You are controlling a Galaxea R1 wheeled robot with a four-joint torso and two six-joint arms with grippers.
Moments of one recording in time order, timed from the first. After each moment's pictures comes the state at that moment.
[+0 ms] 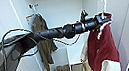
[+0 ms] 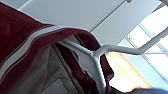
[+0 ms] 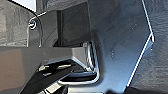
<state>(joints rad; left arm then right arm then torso) -0.18 2.91 -1.41 0.35 -0.12 -1.29 -1.57 3.10 -2.73 0.09 0.11 -0.03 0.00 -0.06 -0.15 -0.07</state>
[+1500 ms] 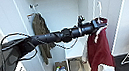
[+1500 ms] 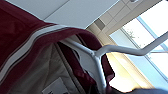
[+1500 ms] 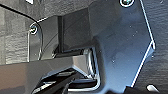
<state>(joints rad) -0.13 2.86 -1.35 0.36 -0.10 -1.27 -1.55 3.10 -2.73 0.09 0.11 -0.03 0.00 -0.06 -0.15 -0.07</state>
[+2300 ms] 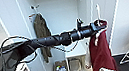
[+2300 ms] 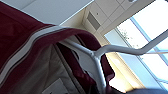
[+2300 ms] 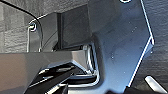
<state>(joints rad) -0.08 2.83 -1.32 0.37 -0.15 -1.28 -1.57 3.10 -2.73 0.09 0.11 -0.03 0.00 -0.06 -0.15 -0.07</state>
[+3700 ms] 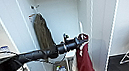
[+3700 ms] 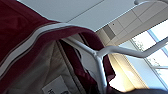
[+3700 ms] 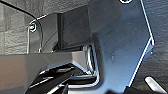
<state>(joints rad) 0.09 2.60 -1.20 0.41 -0.13 -1.27 -1.56 3.10 -2.73 0.09 0.11 -0.04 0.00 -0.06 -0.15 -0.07</state>
